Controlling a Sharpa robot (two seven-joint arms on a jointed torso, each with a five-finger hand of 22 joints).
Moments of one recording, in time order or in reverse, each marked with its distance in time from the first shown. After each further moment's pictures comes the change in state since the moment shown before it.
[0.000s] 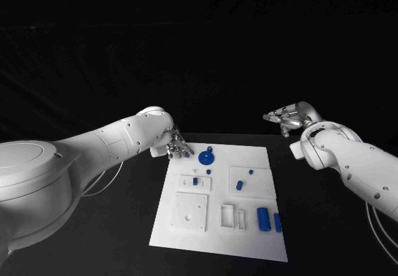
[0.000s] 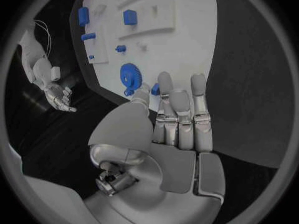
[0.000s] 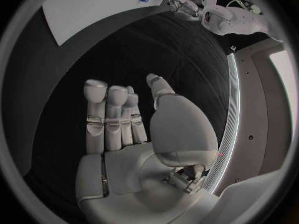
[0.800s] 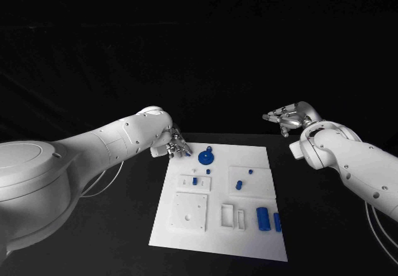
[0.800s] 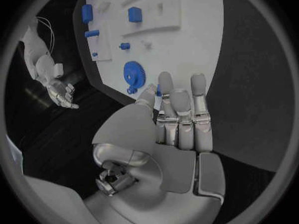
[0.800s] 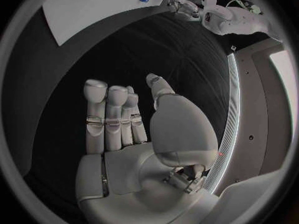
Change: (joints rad) left arm 0.000 -0.003 0.001 0.002 0.032 -0.013 0.014; left_hand 0.067 0.079 0.054 -0.076 0.091 0.005 -0.012 0.013 0.037 0.000 0.000 0.000 0.000 0.000 0.000 0.000 -0.002 0.000 0.000 0.000 0.000 0.000; right arm 0.000 0.001 0.000 -0.002 0.000 0.002 -0.001; right_hand 0.000 0.000 0.006 -0.006 0.004 0.000 0.000 0.000 0.000 0.000 0.000 0.000 0.000 0.000 0.000 0.000 0.000 0.000 0.000 0.000 0.000 0.000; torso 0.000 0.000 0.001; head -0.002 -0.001
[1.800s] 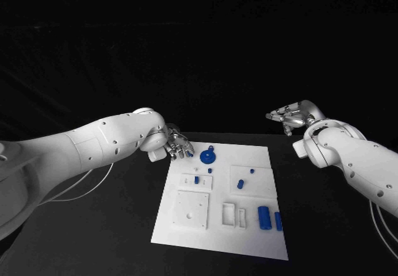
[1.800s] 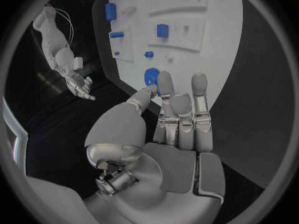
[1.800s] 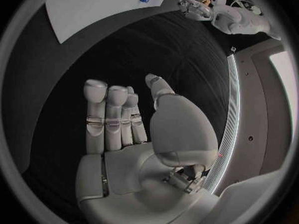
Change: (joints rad) left arm 0.019 -0.195 -0.001 0.340 0.147 -0.133 -0.030; left_hand -0.190 -0.096 0.391 -0.121 0.135 0.032 0.036 0.065 0.220 0.003 -0.011 0.046 -0.003 0.036 -0.011 0.007 0.019 0.000 -0.003 -0.010 0.039 0.001; right arm 0.000 -0.017 0.000 -0.002 0.000 0.014 -0.002; right_hand 0.000 0.000 0.013 0.000 0.019 0.000 0.000 0.000 0.000 -0.004 -0.004 0.000 0.000 0.000 0.000 0.000 0.000 0.000 0.000 0.000 0.000 0.000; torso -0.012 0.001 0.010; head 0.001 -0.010
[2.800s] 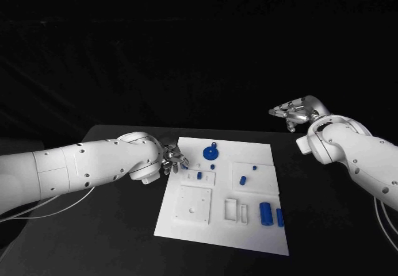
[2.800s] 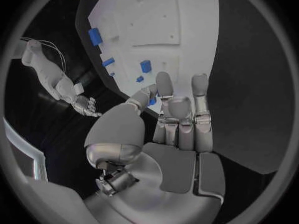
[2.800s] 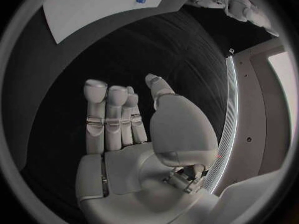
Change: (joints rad) left arm -0.037 -0.219 -0.087 0.421 -0.215 -0.312 -0.026; left_hand -0.032 -0.007 0.012 -0.025 0.043 0.006 0.004 -0.032 0.025 0.006 -0.002 0.074 -0.003 0.045 -0.009 -0.004 0.065 0.000 0.026 -0.006 0.043 0.000; right arm -0.005 -0.015 0.000 0.011 0.000 0.009 -0.001; right_hand 0.000 0.000 0.000 0.000 0.000 0.000 0.000 0.000 0.000 0.000 0.000 0.000 0.000 0.000 0.000 0.000 0.000 0.000 0.000 0.000 0.000 0.000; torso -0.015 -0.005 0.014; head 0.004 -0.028
